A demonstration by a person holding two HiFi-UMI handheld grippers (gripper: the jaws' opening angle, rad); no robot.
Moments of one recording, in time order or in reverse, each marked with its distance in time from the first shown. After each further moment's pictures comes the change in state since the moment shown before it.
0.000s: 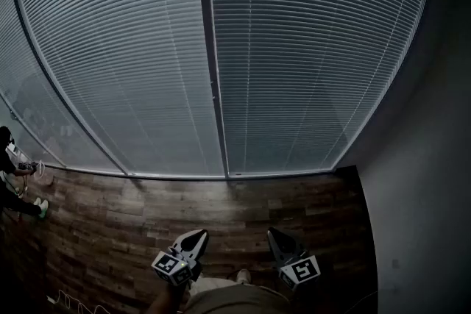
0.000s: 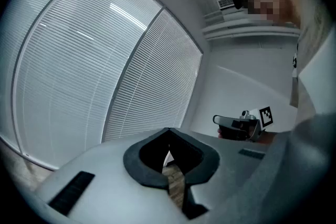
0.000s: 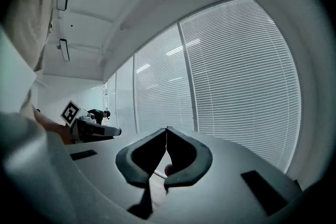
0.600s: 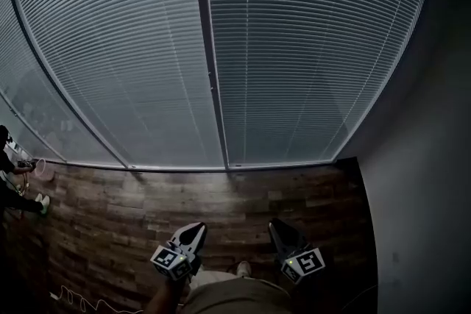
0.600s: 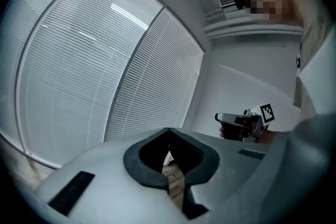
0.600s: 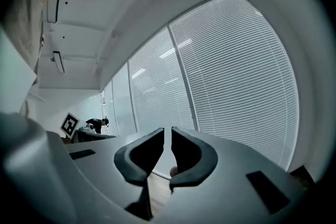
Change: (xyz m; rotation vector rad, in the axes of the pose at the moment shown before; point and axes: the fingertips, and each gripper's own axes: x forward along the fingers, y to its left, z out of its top) left arm 0.002 -0.001 -0.004 0.001 0.014 0.033; right arm -0.009 -0.015 -0.001 0.131 -0.012 -0.016
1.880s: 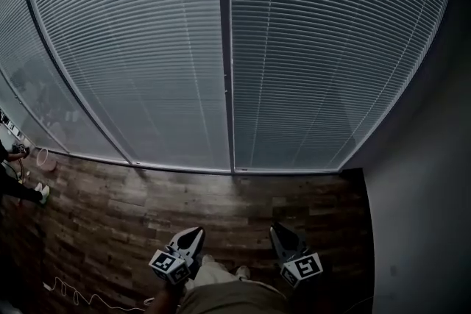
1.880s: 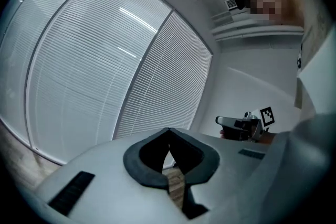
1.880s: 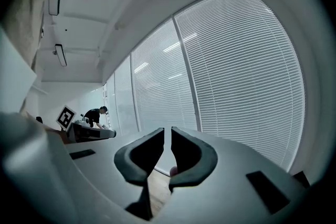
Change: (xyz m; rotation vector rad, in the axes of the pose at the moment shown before) left arm -0.015 0.045 -0.007 -0.036 -0.025 0.070; right arm 0.045 0.005 -0.019 -0.055 0.023 0.031
